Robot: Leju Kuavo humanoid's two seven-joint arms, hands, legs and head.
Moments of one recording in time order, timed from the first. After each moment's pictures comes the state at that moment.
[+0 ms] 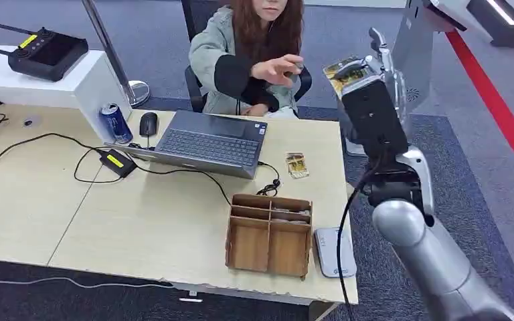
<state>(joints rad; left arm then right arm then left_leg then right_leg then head) -0.18 -0.29 1.53 -0.10 -1.52 -0.21 0.10 -0.70 -0.23 0.55 -1.46 0.37 -0.32 0.27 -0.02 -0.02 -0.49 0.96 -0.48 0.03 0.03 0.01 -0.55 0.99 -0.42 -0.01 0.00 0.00</state>
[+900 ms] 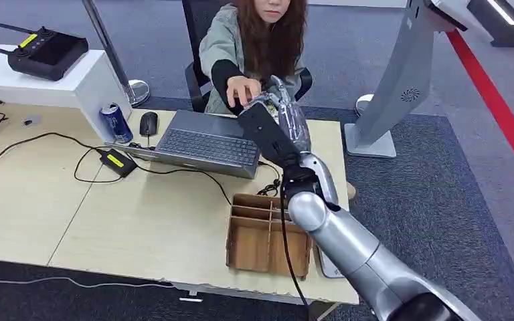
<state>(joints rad) -0.17 -0.29 1.49 -0.10 -1.52 -0.22 0.10 -0.77 0.04 0.72 -0.95 0.29 -0.39 0.11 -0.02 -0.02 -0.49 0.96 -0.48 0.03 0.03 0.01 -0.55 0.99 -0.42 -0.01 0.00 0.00</state>
